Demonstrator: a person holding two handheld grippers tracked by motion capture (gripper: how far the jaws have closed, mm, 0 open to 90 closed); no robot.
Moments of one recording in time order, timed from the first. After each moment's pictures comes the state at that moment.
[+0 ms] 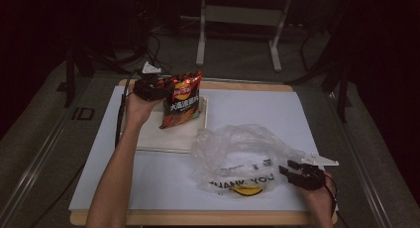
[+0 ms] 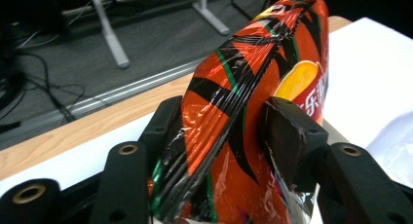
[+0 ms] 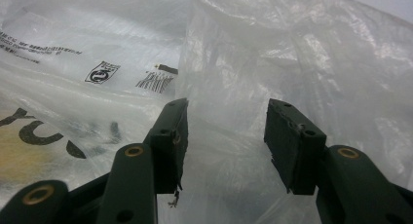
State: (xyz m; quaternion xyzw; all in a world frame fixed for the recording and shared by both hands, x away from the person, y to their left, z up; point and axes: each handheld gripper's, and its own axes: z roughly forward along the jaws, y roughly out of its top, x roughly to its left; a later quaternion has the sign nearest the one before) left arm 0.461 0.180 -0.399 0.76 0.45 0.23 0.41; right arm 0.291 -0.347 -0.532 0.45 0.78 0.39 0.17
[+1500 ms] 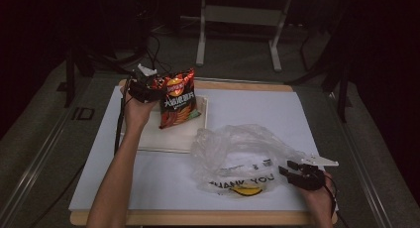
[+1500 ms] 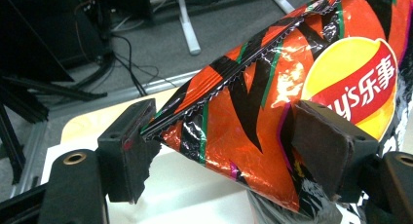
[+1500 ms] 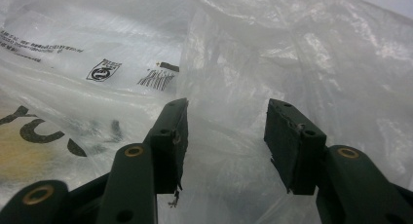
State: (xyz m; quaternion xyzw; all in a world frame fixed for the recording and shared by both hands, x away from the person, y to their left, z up) left arm 0.457 0.181 -0.409 0.71 0.52 0.33 0.34; right arm 0.291 -0.347 -0.533 0.45 0.78 0.39 0.17
